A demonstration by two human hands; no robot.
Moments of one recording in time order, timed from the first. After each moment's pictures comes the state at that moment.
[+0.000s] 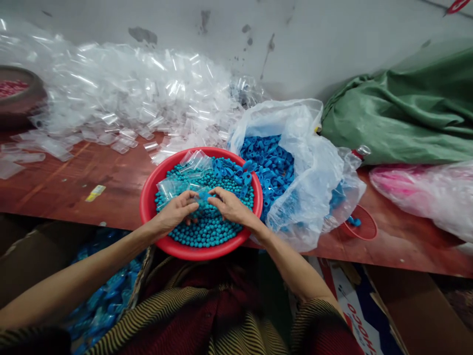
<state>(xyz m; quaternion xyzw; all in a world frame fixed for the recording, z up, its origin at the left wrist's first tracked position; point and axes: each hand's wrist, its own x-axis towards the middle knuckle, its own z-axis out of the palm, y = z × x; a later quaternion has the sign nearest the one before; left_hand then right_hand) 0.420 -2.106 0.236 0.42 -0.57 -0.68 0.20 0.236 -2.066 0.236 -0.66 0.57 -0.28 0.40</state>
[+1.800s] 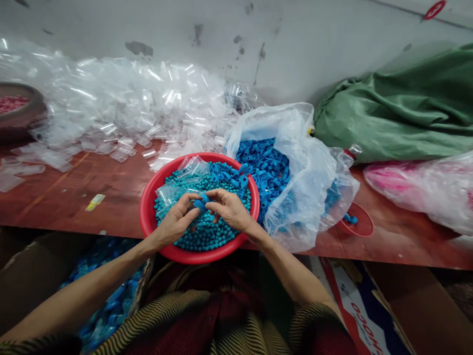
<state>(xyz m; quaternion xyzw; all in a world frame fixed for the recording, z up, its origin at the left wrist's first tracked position) 0.415 -2.089 0.247 0.34 -0.69 -0.59 0.25 0.243 -2.054 0.257 -0.49 0.52 -0.46 0.53</state>
